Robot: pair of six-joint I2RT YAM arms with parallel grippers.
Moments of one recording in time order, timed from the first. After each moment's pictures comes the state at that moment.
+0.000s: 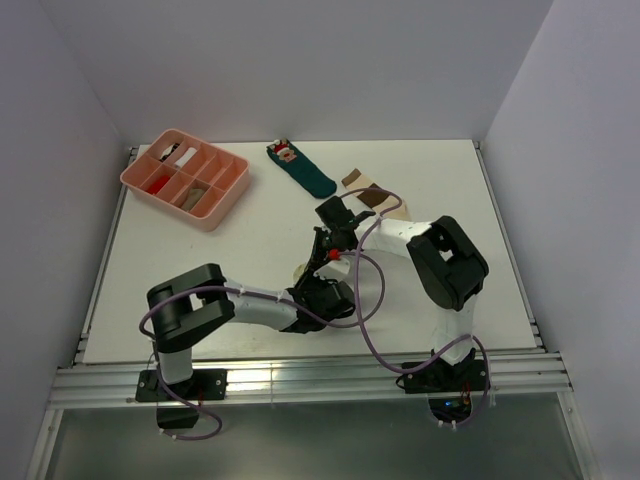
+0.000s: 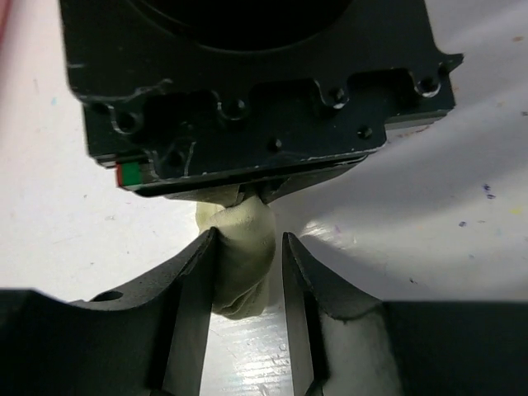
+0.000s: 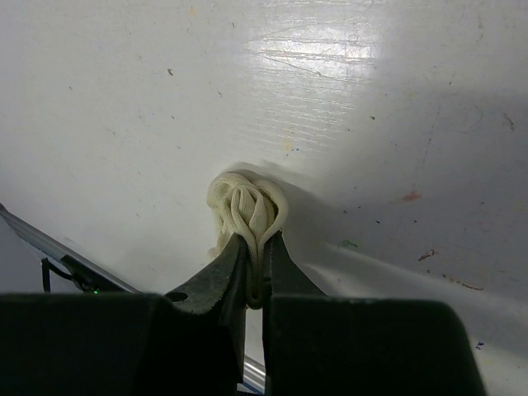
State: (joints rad) left arm -1.21 1.83 0.91 0.00 -0.93 -0.38; right arm 0.65 1.91 1.18 -0.37 -0.29 0.86
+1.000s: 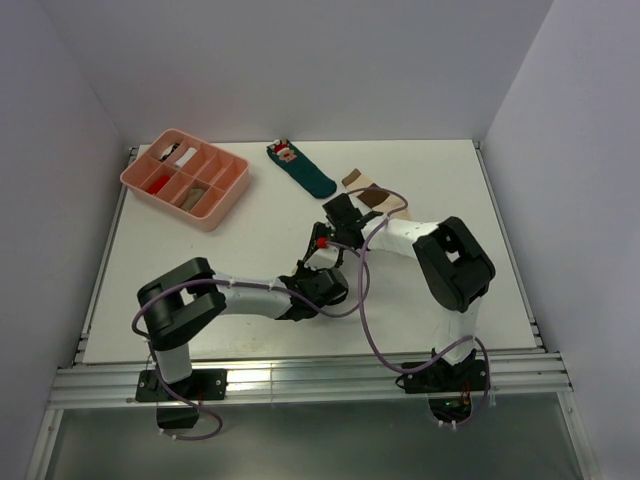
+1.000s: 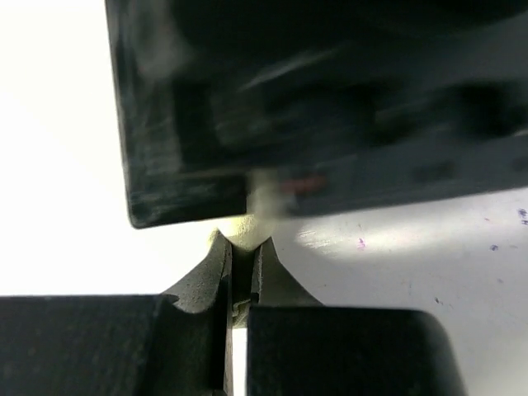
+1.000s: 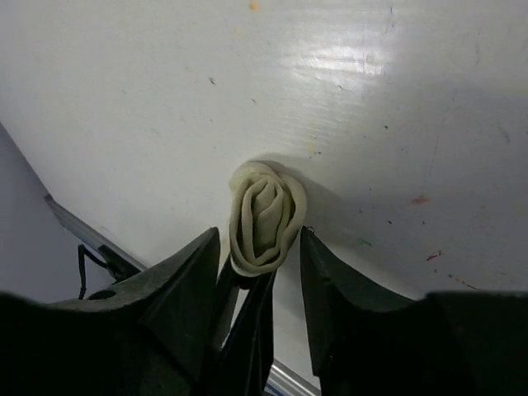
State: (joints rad) left arm -1.13 1.82 0.93 -0.11 -0.81 -0.49; right arm 0.62 1.88 1.14 -0.29 -0.36 0.88
